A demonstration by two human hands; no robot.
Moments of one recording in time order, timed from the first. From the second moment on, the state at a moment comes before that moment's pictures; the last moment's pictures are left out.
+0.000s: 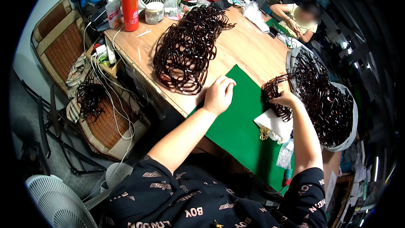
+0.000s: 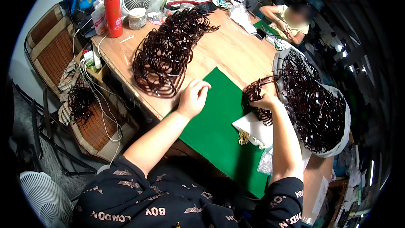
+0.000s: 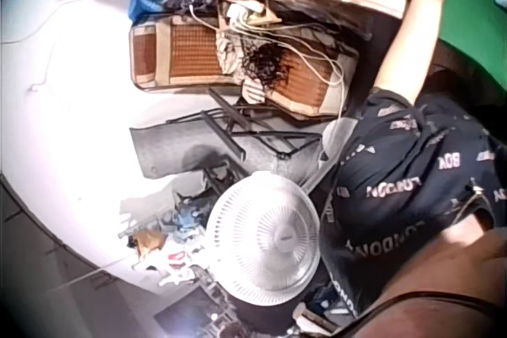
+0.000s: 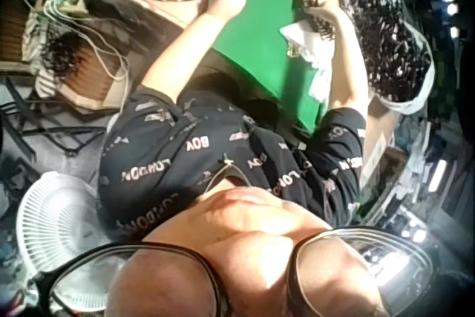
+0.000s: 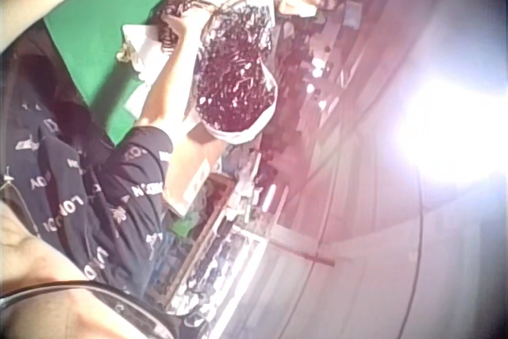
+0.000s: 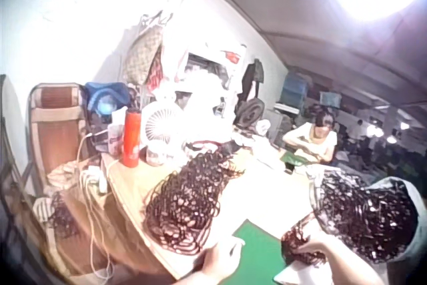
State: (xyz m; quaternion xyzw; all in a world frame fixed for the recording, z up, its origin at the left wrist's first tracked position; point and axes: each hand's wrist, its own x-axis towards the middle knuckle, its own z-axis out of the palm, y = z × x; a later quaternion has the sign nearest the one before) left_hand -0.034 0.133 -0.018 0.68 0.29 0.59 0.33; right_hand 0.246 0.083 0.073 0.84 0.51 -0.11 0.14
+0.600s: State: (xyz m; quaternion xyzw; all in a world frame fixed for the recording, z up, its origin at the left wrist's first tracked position) left_hand -0.046 0.090 0.023 0.68 0.46 0.41 0.39; right_hand 0.258 0.100 0.071 0.81 0.52 -0.26 -0.12
